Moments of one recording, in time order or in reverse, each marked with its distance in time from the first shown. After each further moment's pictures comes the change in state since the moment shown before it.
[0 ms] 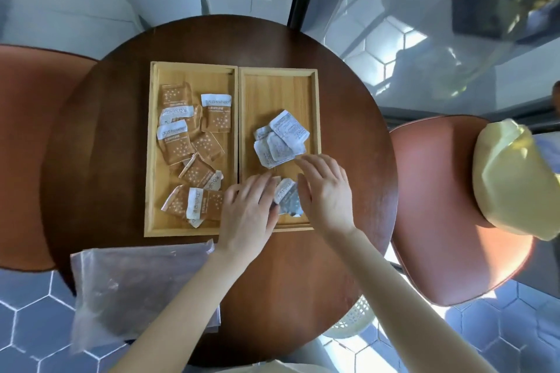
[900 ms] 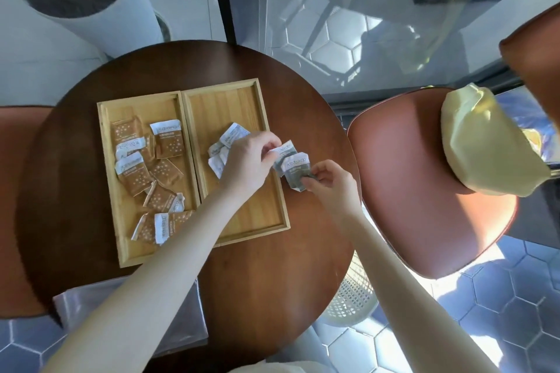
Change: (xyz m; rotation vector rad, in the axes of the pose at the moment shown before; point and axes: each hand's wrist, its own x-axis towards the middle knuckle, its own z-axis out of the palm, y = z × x) left_hand 0.110 0.059 -0.052 -0.534 -0.008 0.023; right_hand -0.010 0.062 -0.049 0.690 -0.116 0.762
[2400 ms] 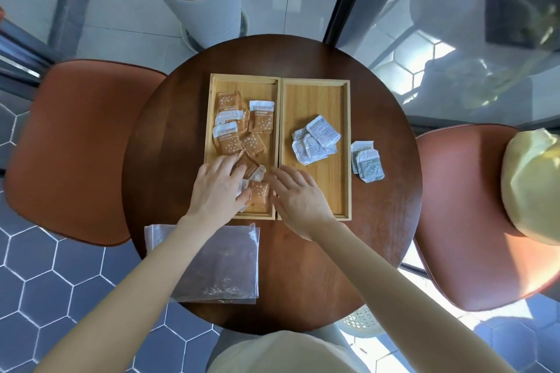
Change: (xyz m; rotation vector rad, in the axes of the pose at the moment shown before) left_hand -0.127 -0.107 -0.092 0.746 -0.123 -0.135; right_hand -0.061 -0.047 0.125 -0.957 -0.447 -0.854
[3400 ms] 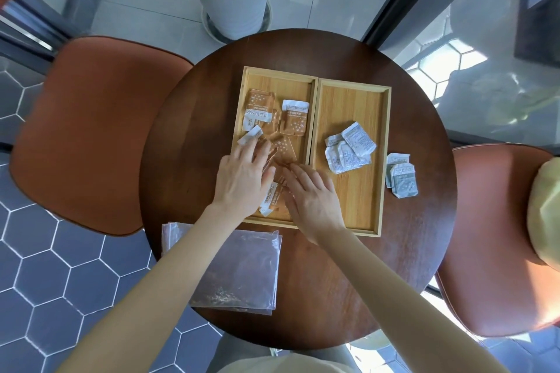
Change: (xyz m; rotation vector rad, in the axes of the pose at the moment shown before) left_hand 0.019 -0.015 0.017 -0.225 0.113 -0.123; right_hand 0.031 -0.012 0.033 -0.059 0.168 0.101
